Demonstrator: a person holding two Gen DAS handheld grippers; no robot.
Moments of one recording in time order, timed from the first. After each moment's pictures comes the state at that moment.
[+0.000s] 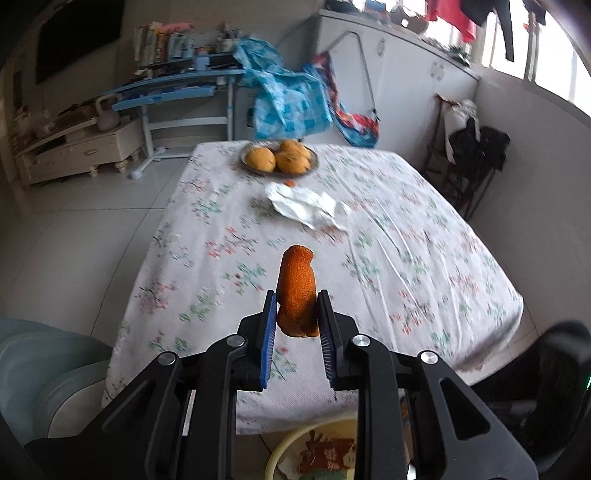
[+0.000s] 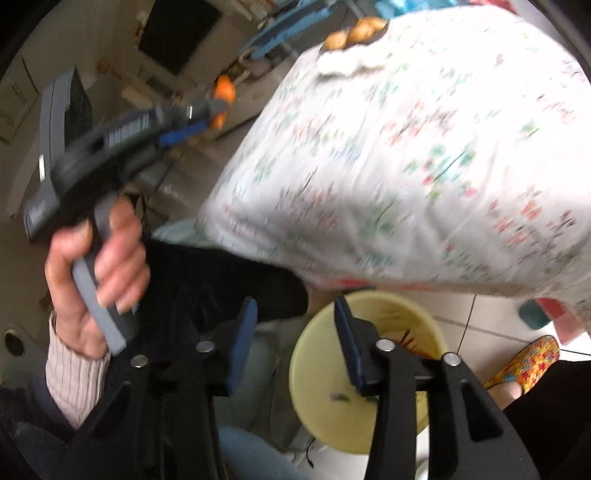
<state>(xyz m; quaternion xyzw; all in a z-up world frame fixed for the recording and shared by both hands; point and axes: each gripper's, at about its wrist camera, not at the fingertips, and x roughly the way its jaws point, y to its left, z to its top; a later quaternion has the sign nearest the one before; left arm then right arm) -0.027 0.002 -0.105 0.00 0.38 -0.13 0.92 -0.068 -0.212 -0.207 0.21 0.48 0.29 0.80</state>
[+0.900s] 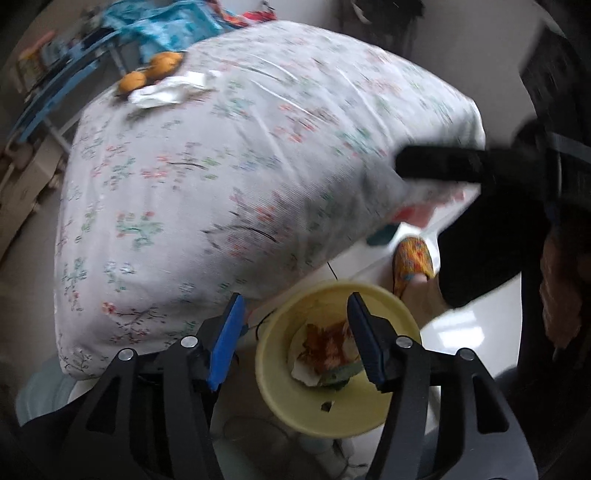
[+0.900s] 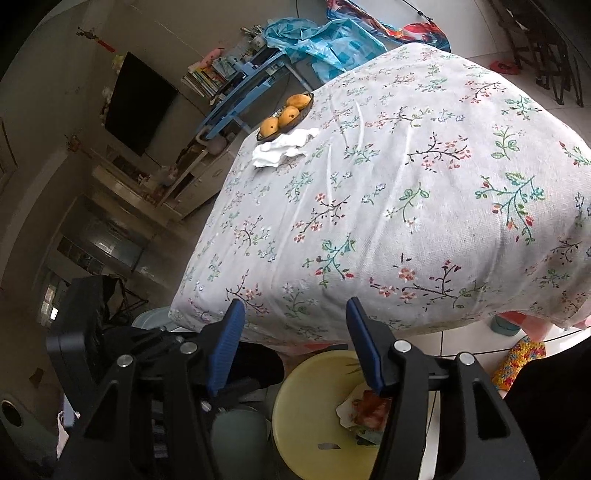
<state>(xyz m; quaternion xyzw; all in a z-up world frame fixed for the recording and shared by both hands) -0.083 -0.060 -0.171 0.17 0.51 -0.23 0.81 -0.064 -0.262 -0.191 0.27 0.42 0.19 0.85</state>
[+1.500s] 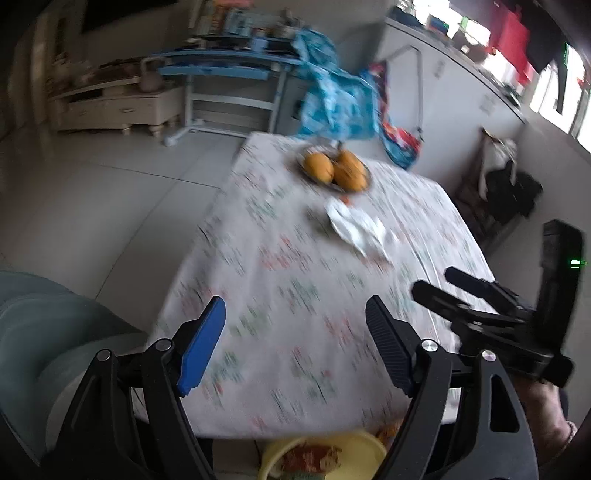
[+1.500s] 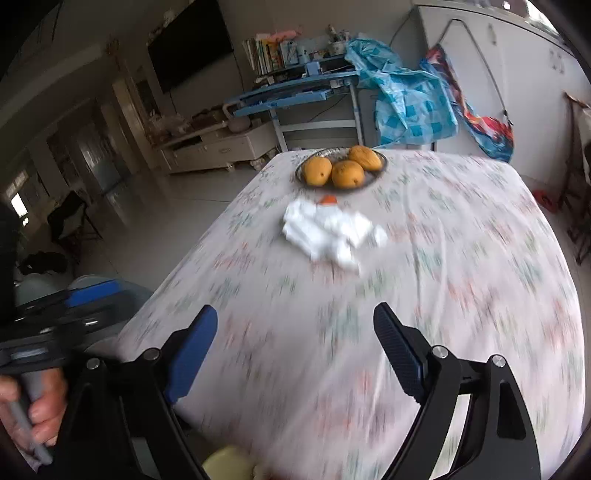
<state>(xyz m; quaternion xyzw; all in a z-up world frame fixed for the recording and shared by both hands) 0.020 0.061 -0.089 -0.10 0.40 -0.05 0.91 0.087 -0.166 -0.140 0.03 0.38 0.21 0.90</state>
